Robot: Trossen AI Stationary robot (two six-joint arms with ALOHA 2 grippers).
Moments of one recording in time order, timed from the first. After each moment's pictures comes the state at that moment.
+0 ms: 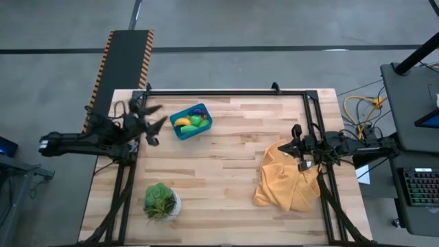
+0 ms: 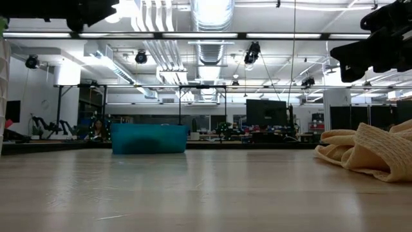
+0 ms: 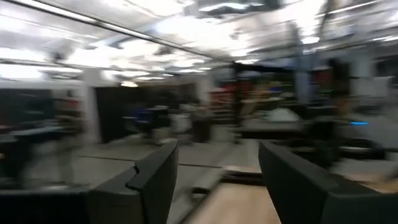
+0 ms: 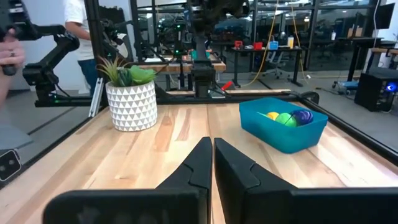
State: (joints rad) left arm 0.02 0.40 0.33 0.34 -0.43 0.25; right arm 0.07 0.02 0.02 0.00 0.03 0.02
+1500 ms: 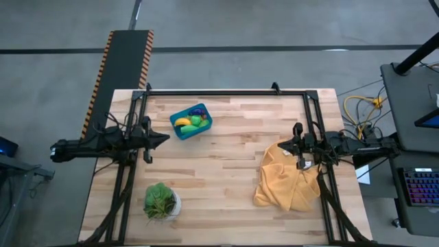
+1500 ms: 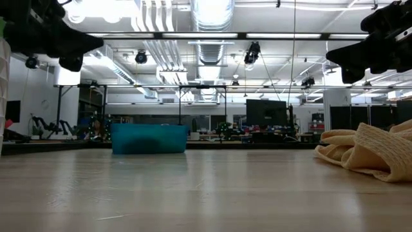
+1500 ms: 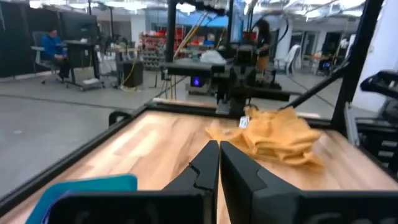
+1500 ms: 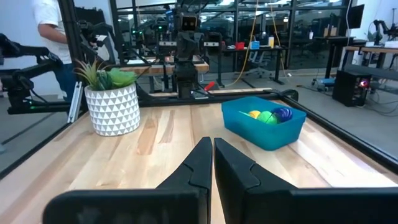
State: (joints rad) left arm 0.02 0.08 0.16 -0.09 -0.15 -0.05; right arm 0.07 0.02 0.02 0.01 0.11 0.04
